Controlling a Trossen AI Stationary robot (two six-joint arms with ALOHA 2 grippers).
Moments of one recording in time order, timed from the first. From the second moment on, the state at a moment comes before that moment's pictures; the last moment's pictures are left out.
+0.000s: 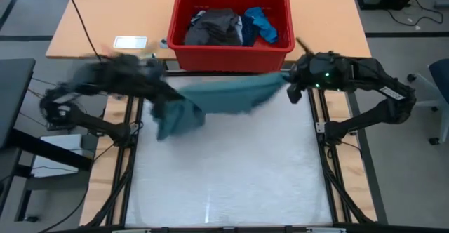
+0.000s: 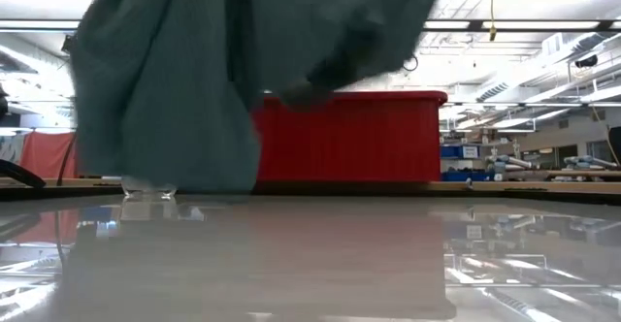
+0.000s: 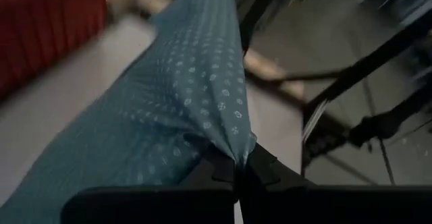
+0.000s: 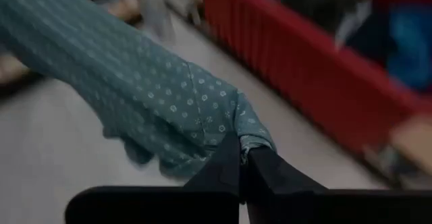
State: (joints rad) left arm 0.09 1.17 1.67 -0.98 0.02 -0.50; right arm -0.15 1.19 1.71 -1.27 0.35 0.44
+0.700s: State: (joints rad) left arm 0.12 1.55 1.57 -1.12 -0.10 -0.60; right arm -0.30 1.15 1.28 -1.19 0.21 0.50
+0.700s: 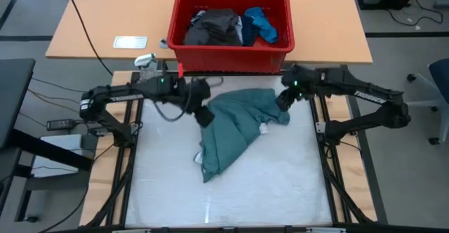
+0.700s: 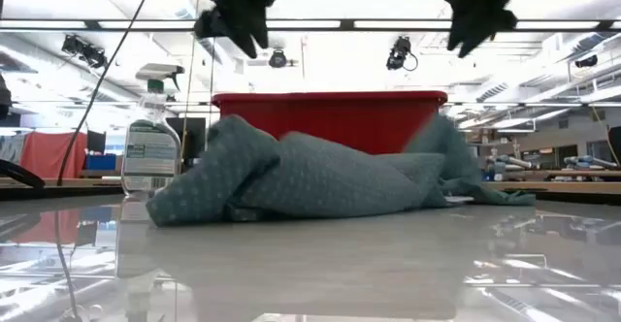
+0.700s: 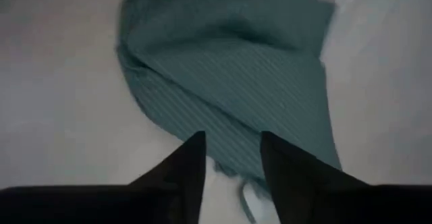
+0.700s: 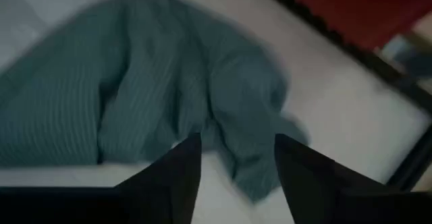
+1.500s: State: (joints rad) left arm -0.42 1.45 0.85 -0.20 -0.15 -0.21; right arm 0.38 1.44 0.86 -0.31 0.21 1.21
